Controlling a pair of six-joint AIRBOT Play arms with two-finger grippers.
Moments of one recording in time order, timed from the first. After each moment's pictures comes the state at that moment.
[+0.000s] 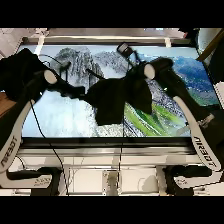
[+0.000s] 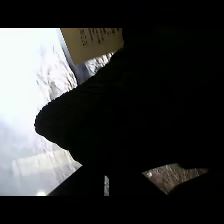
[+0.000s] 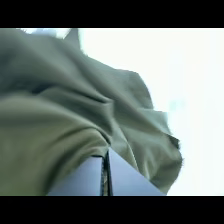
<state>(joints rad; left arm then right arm) -0.20 -1.42 1.23 1.19 -1.04 -1.52 0.43 -1.51 1.64 -1.65 0.97 1.24</state>
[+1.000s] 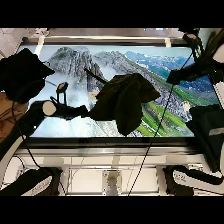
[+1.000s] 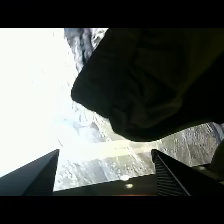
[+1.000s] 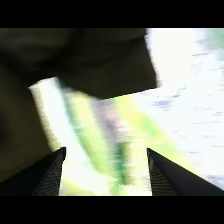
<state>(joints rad) -0.30 -1.05 0.76 1.20 -0.85 -1.75 -0.05 -1.29 1.58 -1.30 1.46 1.26</state>
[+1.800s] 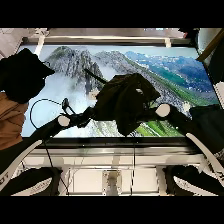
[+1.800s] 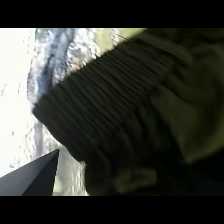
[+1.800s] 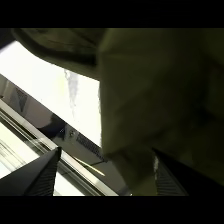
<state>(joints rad) -0.43 -1.21 0.55 0.68 -0.27 -1.84 0.45 -1.17 0.77 -0.87 0.78 1.22</state>
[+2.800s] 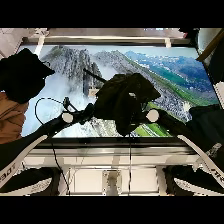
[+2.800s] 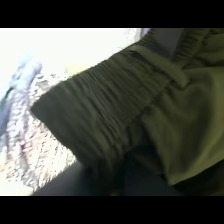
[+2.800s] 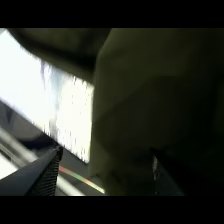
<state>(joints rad) -0.44 -1.28 0.61 0.61 -0.20 -1.84 0.53 -1.22 0.75 -0.91 0.62 1.31</state>
